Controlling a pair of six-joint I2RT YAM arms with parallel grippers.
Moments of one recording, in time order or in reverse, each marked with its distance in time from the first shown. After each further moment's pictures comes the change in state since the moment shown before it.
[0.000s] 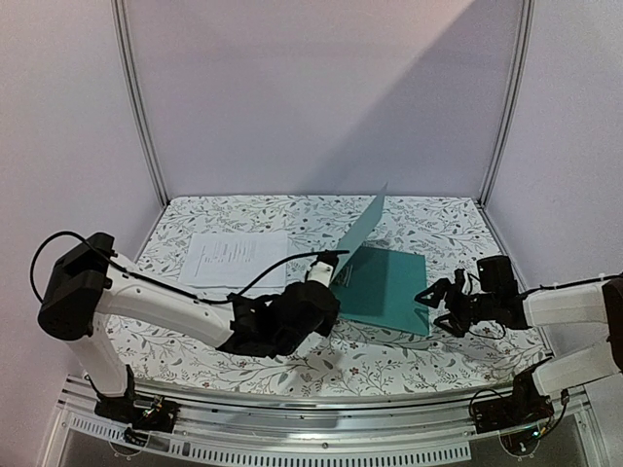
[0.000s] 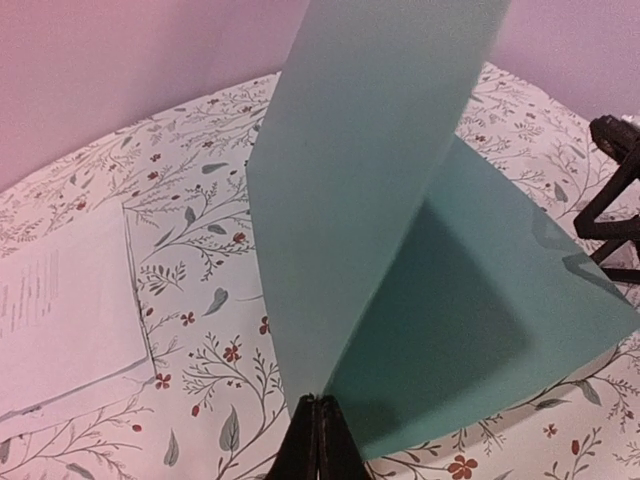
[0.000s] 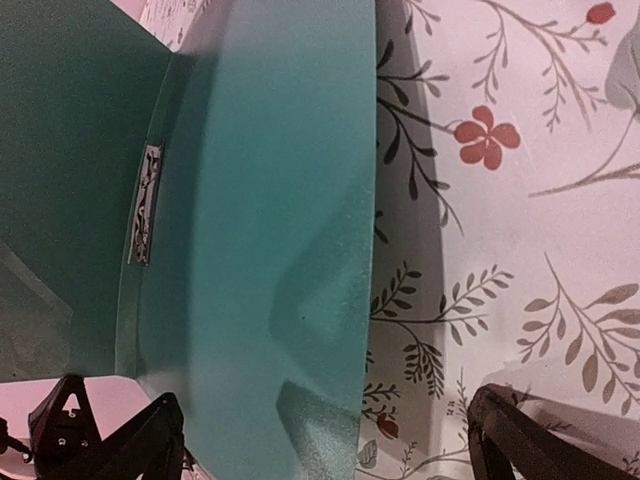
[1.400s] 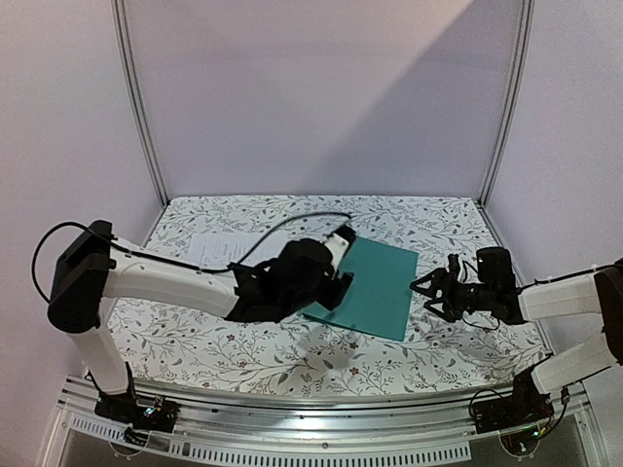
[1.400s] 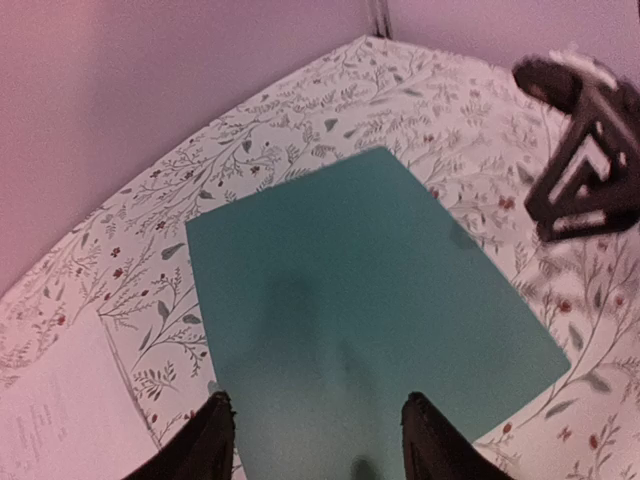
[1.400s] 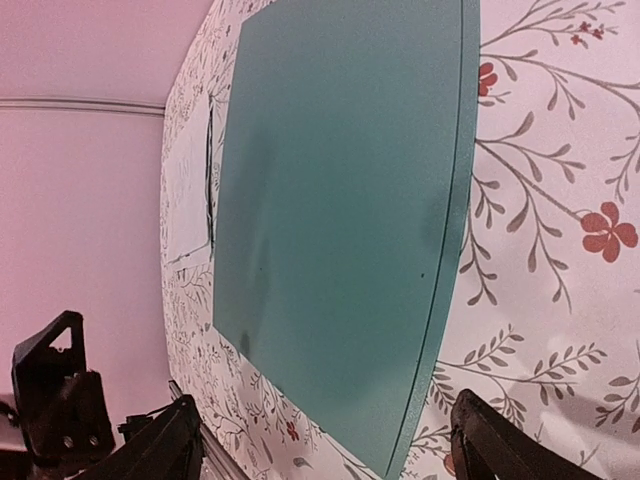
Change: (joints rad) left arm 0.133 0.026 0.122 0.007 0.298 0.243; right arm 0.001 0.074 0.032 0.178 -0.085 -0.013
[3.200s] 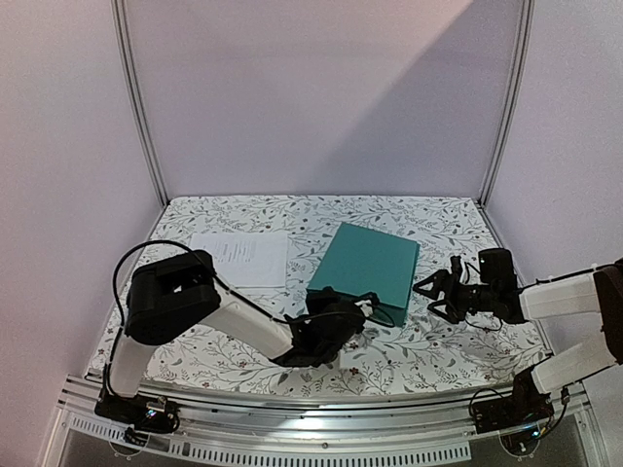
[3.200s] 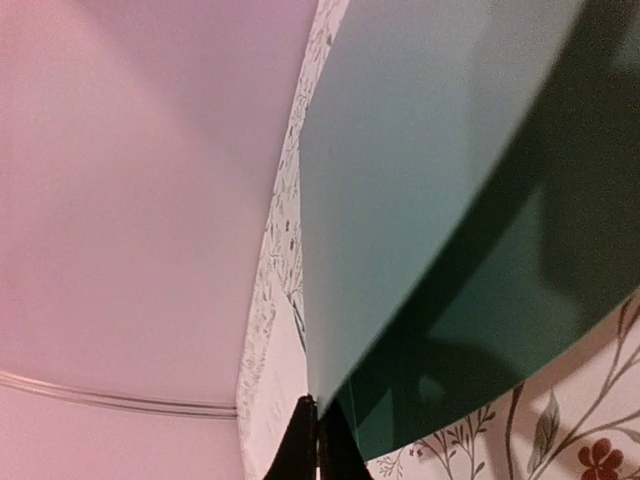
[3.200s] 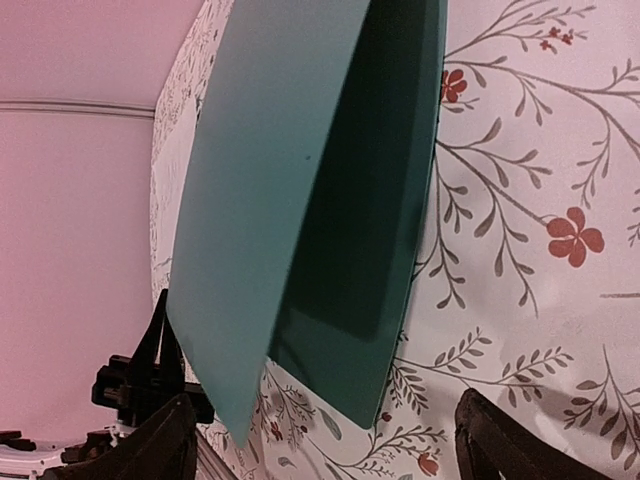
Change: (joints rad) left arm -0.091 0.415 0.056 0.310 -0.640 0.940; right arm -0.032 0.002 -0.003 -0.034 -0.008 -0.045
